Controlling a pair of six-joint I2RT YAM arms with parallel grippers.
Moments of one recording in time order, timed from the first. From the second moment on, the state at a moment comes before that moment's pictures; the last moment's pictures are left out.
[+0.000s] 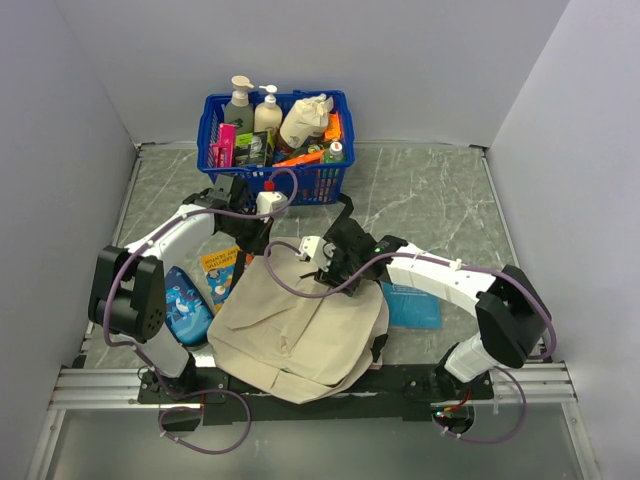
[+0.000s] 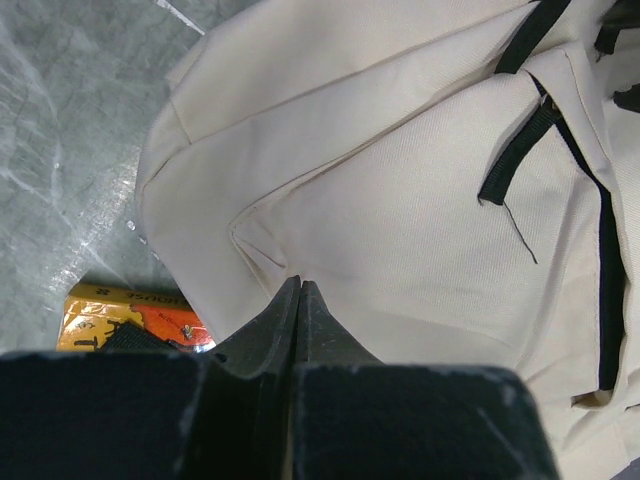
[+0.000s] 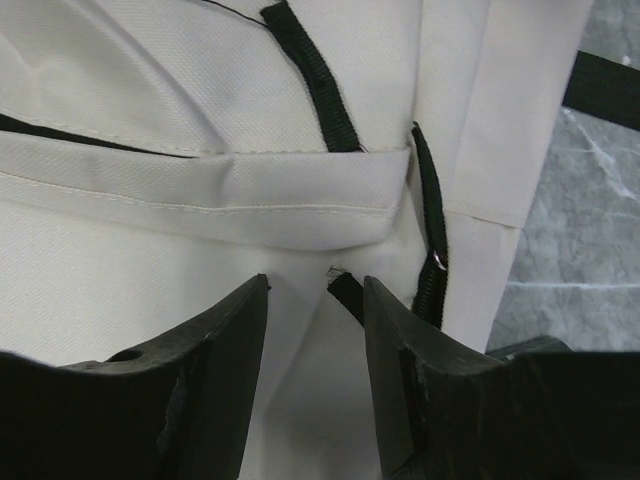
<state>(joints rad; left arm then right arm) -0.31 1.64 1.18 -0.65 0.57 0.38 0.80 1.51 1.00 -0.52 -0.16 -0.45</state>
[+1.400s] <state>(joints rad) -0.50 1.95 1.61 -0.81 0.94 0.62 0.80 1.14 0.78 -0.26 -0.24 -0.32</state>
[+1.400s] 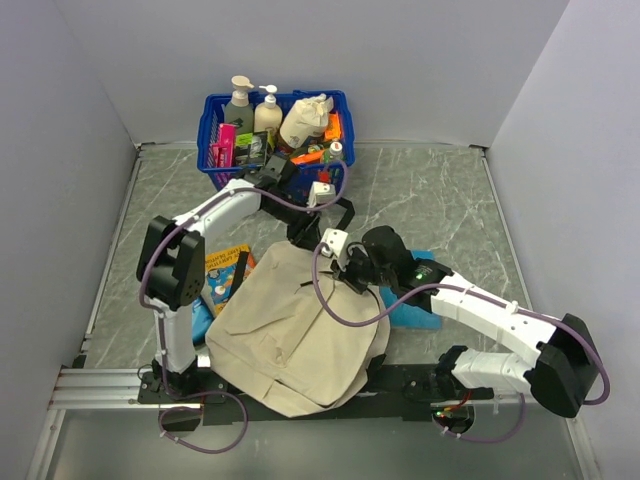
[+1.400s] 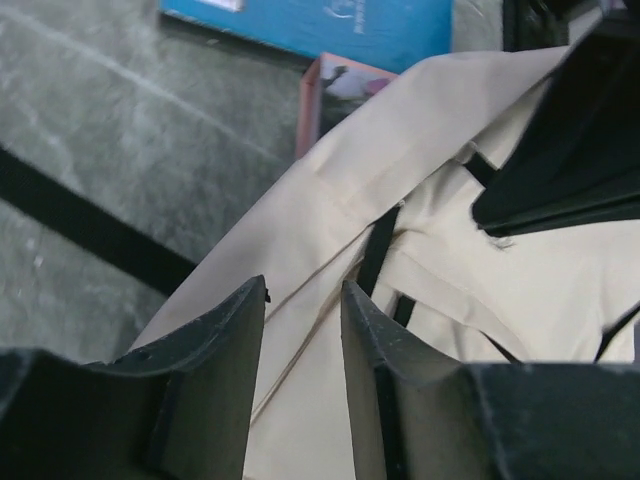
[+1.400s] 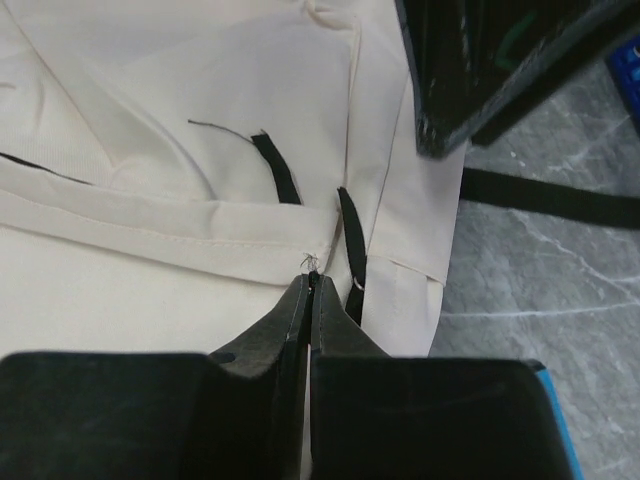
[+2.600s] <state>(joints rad) -0.61 2.01 1.53 -0.79 1.01 0.77 0.79 1.06 0.70 -0.17 -0.21 -0.24</state>
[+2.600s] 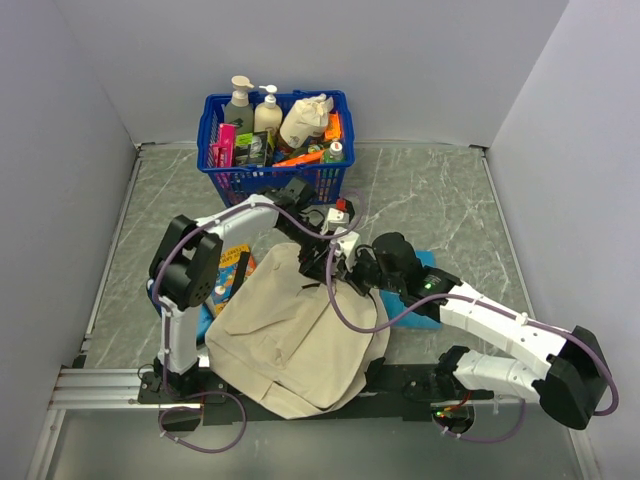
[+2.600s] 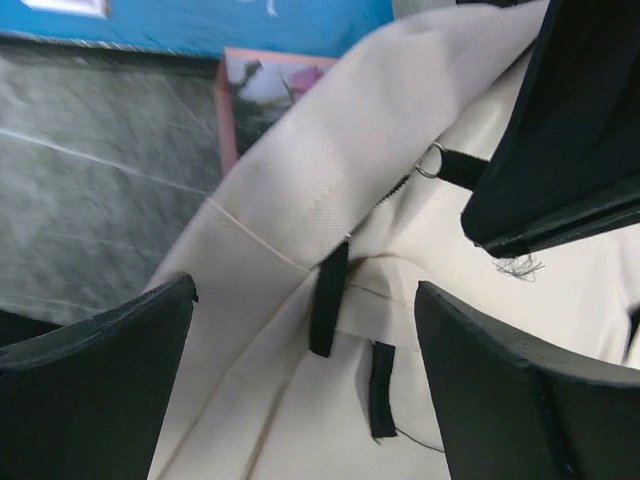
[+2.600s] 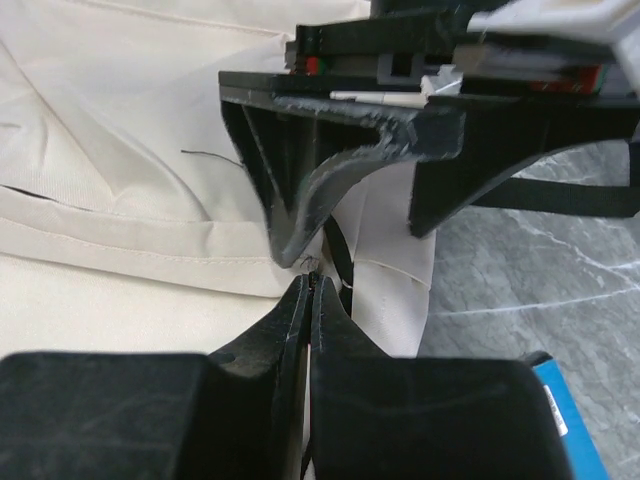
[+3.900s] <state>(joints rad) -0.66 2.04 1.54 -0.72 0.97 0.89 0.79 1.01 0.69 -0.15 -0.22 -0.22</state>
